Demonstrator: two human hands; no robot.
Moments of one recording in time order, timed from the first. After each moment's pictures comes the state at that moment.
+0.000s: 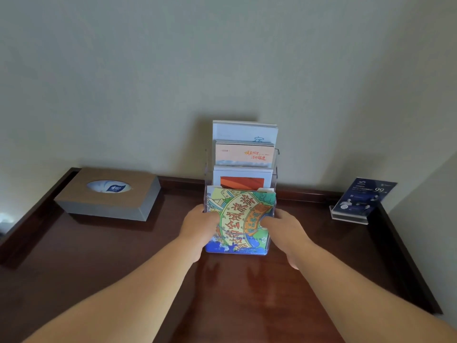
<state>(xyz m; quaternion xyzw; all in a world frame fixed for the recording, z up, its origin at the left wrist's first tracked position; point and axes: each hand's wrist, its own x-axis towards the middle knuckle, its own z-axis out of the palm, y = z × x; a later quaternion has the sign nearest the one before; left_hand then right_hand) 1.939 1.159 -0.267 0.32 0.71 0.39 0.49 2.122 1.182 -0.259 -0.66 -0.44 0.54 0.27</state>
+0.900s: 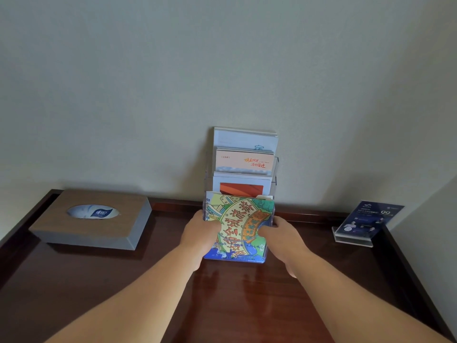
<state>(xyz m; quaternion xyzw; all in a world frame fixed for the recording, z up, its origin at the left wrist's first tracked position) 1.926 1.223 -0.281 0.36 0.71 0.36 0.48 2.111 1.238 -0.270 -0.68 -0.48 0.50 0.25</state>
